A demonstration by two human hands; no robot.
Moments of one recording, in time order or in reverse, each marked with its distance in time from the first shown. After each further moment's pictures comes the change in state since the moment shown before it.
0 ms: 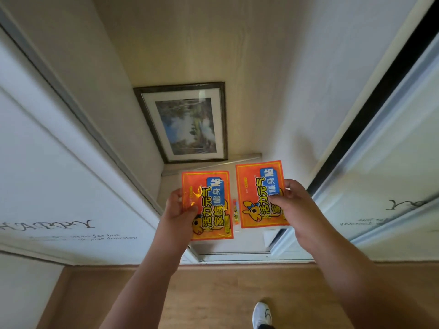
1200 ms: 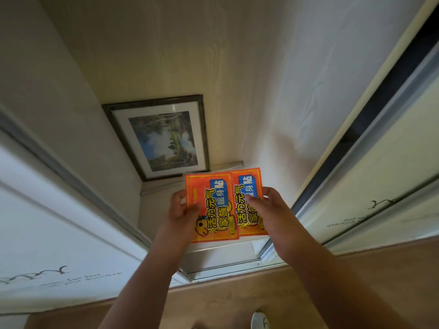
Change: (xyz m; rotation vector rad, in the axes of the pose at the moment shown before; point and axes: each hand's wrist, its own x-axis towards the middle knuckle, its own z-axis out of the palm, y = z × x) left_hand 0.065 0.029 0.010 0.096 -0.143 0.031; right_hand 0.007 -0.027 0.048 0.220 -0.007 0.024
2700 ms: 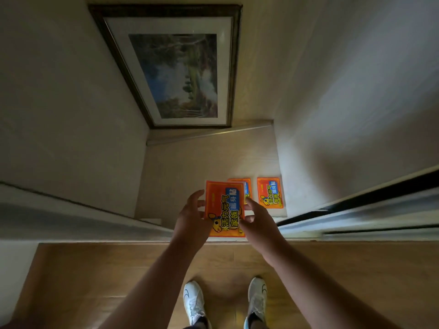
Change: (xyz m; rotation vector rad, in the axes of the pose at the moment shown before) left_hand 0.120 -0.189 0.003 0.413 0.034 -0.167; right_hand 0.144 0.181 0.047 -0.578 -0.119 0.131
